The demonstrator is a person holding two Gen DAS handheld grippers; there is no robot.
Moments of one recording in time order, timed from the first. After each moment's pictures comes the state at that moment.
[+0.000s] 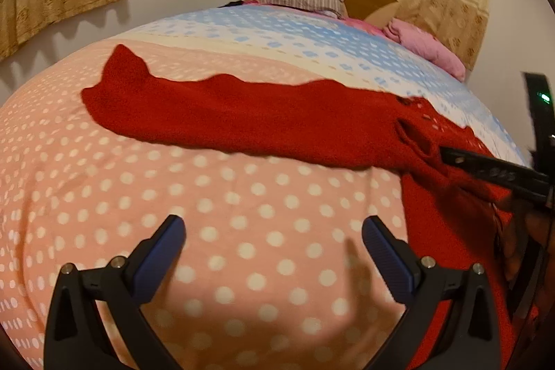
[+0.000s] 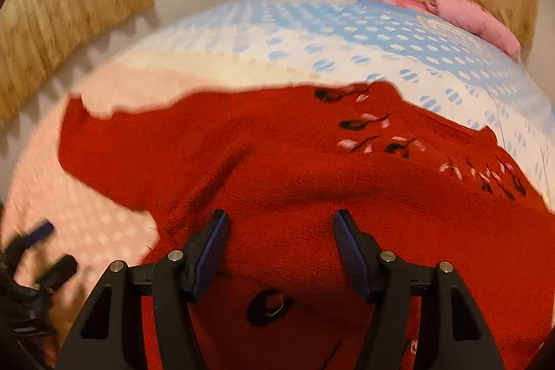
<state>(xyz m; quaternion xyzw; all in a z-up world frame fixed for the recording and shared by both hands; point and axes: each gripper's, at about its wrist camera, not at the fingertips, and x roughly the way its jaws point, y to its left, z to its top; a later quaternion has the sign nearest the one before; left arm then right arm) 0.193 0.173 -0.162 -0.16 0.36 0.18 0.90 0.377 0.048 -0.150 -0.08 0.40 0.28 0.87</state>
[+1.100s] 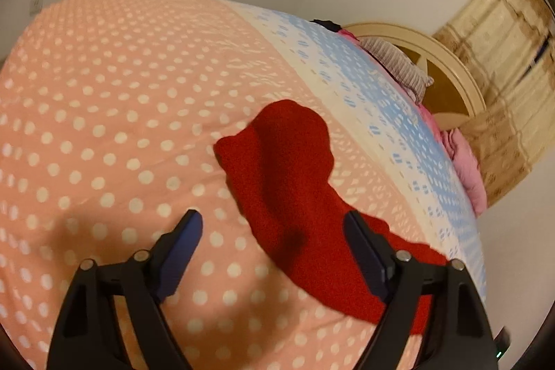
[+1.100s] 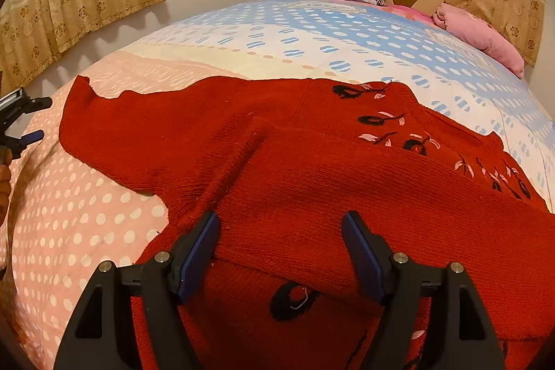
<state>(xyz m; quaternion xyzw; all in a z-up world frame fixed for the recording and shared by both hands) 0.186 0.383 -0.158 -0.40 0.29 0.25 0.84 0.358 0.063 -0.170 -0.12 0.39 0.29 0.86</state>
